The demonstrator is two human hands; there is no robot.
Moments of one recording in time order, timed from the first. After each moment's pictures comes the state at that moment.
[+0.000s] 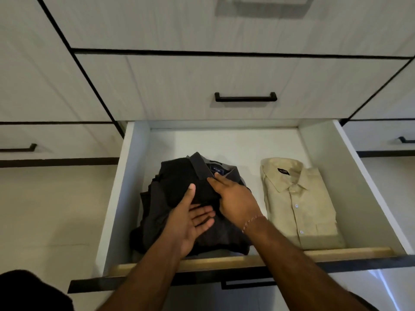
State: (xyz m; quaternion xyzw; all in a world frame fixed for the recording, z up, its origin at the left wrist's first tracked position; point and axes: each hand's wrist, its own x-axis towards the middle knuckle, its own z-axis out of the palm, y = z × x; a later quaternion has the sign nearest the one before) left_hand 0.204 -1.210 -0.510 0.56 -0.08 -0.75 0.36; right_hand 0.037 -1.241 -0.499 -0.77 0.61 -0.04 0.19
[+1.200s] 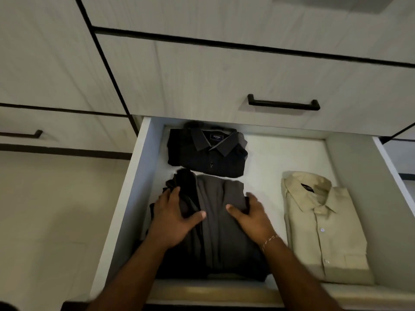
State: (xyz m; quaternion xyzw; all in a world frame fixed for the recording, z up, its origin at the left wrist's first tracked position) left_hand 0.281 -1.257 -0.556 0.71 -0.58 -0.38 0.12; right_hand 0.035 -1.262 -0.580 -0.48 0.74 -0.20 0.42
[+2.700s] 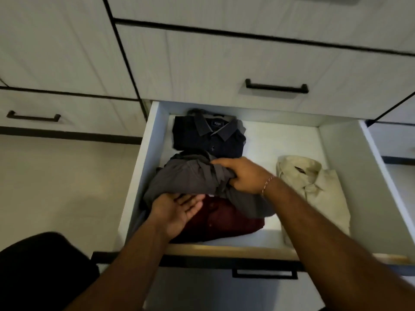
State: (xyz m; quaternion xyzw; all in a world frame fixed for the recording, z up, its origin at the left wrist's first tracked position) left_hand 0.288 -1.194 -0.537 0.54 -0.05 -0.74 0.39; right_hand 0.058 -1.279 -0.471 -0.82 0.47 -0.04 0.33
